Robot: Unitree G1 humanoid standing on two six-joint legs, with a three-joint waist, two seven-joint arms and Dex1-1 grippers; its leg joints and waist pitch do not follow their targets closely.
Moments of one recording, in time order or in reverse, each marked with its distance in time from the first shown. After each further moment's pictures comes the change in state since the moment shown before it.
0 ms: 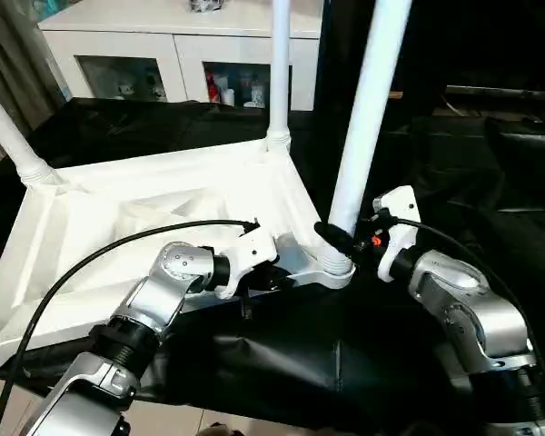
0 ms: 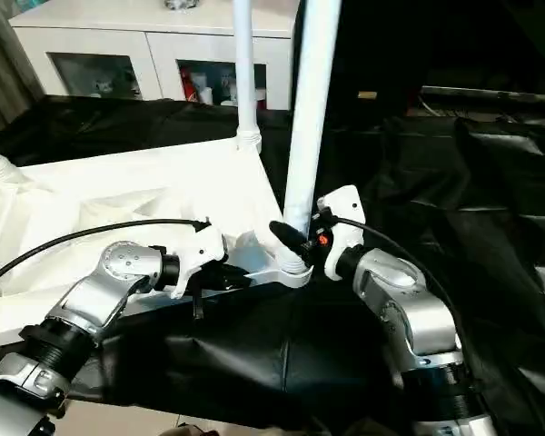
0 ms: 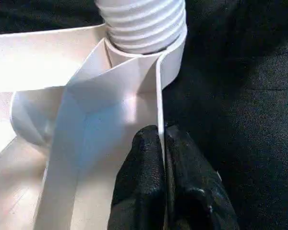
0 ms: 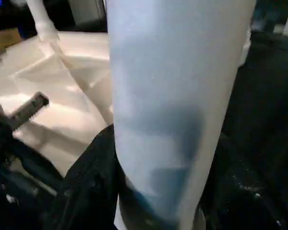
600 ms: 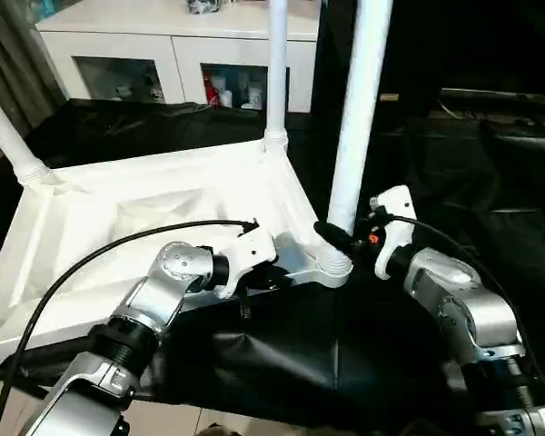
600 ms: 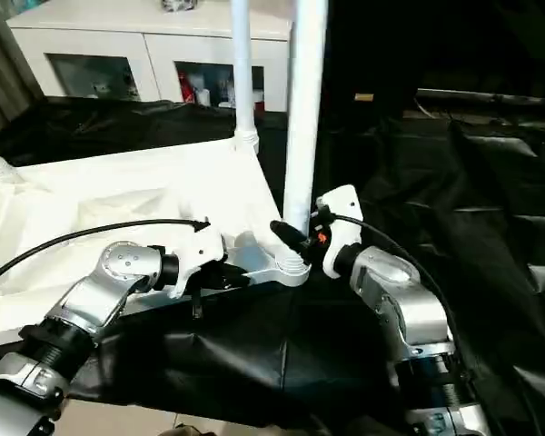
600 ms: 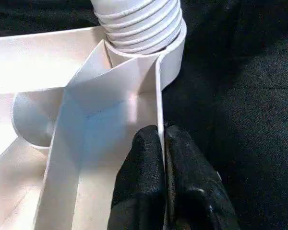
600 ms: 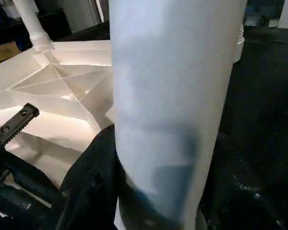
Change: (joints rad) left arm -0.003 0.006 -0.001 0.008 0.013 -0.008 0.009; right arm -0.036 0.055 -0.039 0.111 0.020 -0.035 0.001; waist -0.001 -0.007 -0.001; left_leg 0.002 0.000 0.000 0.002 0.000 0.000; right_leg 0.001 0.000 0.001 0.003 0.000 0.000
